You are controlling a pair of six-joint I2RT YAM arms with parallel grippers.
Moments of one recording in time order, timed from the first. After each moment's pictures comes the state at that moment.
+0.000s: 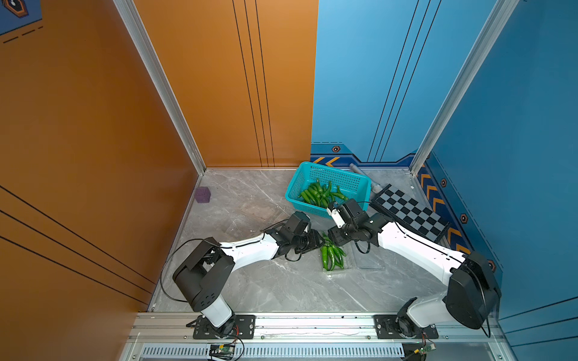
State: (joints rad) left arm -0.76 1.61 0.90 -0.06 0.29 -0.99; right arm 0.64 1.47 1.07 -0.64 0.02 0.13
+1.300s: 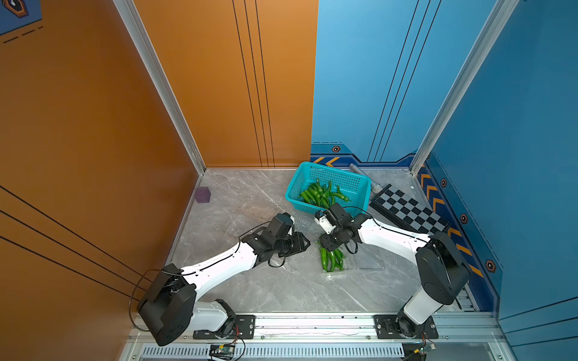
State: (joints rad) left arm -0.70 1.32 0.79 -0.25 0.24 -0.93; right arm 0.68 1.67 1.10 -0.58 -0.05 0.04
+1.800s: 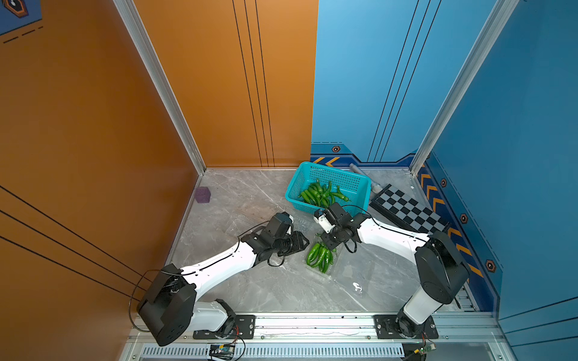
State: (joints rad) left arm -0.69 1.32 0.79 -0.25 0.24 -0.93; right arm 0.68 1.68 1.11 -0.57 -0.02 0.02
